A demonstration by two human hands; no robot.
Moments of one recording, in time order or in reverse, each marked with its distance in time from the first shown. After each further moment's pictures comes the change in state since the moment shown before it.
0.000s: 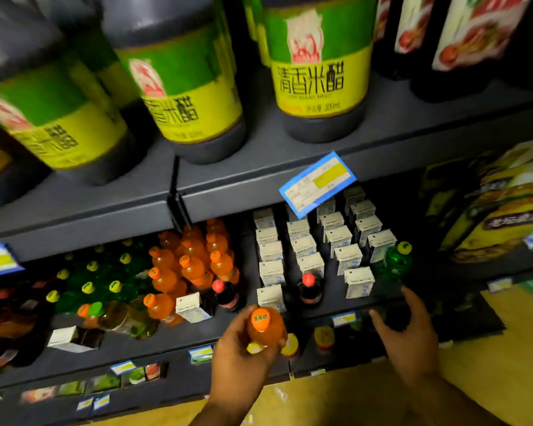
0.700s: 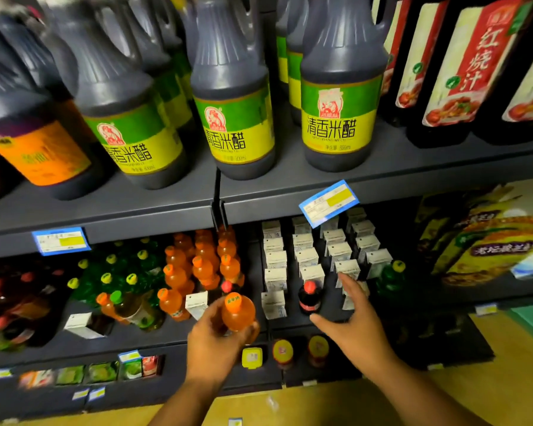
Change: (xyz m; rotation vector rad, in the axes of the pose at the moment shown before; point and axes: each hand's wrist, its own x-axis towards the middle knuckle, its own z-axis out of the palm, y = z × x) left_hand -0.011 0.040 -0.059 -0.022 0.159 -0.025; right_hand -0.070 -0.136 -0.014 0.128 -0.452 -0.199
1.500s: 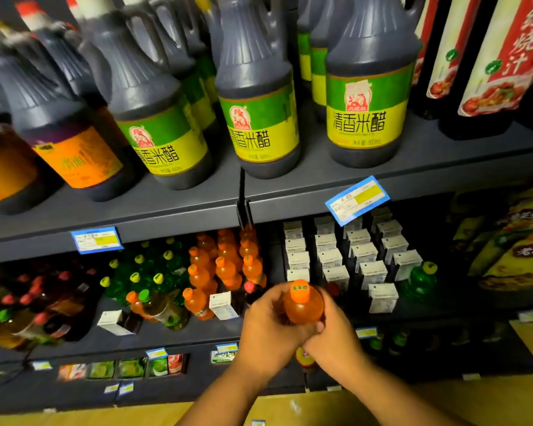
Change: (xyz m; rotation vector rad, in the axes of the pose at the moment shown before) left_hand -0.005 0.049 0.026 -0.018 -0.271 0.178; right_hand -0.003 -0.021 0.072 0.043 -0.202 -0.020
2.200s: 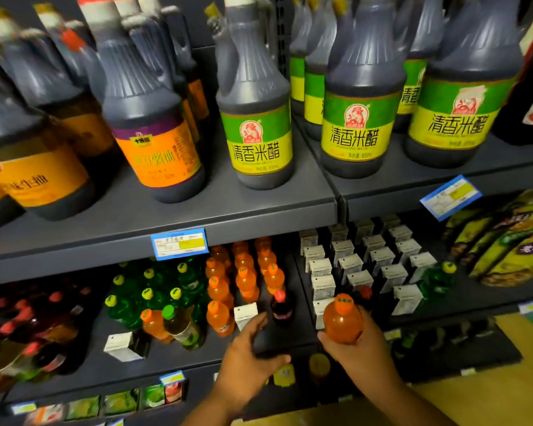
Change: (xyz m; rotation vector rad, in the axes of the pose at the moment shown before) left_hand 0.007 -0.137 -0.138 0.003 -0.126 -0.063; right_hand -0.006 0.003 0.092 -0.069 0.369 0.109
